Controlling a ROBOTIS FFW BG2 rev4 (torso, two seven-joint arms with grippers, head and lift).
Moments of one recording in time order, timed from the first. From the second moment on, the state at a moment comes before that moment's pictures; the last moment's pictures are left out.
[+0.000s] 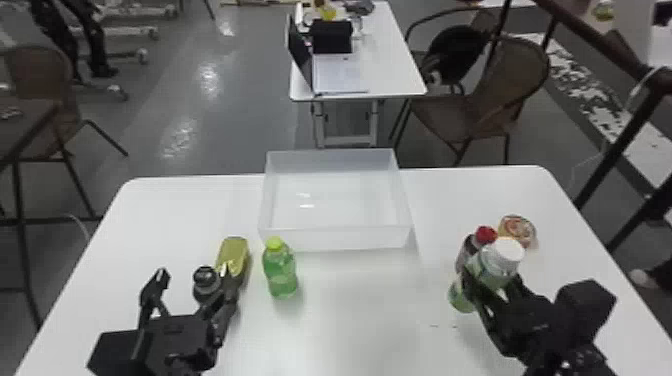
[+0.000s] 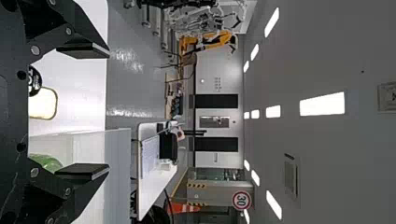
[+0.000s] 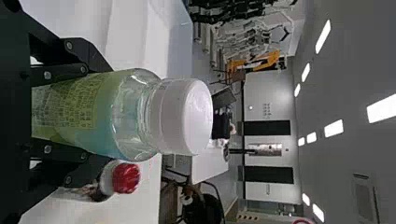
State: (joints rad) left arm 0.58 0.00 -0.03 -1.95 -0.03 -0.26 0.14; right arm 0.39 -0.13 0.02 -1.80 -0.11 0.00 0.25
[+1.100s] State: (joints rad) left arm 0.53 0.00 -0.06 -1.91 0.00 -0.26 0.14; right arm -0.16 -0.10 0.19 -1.30 -0.35 -0.20 0.49
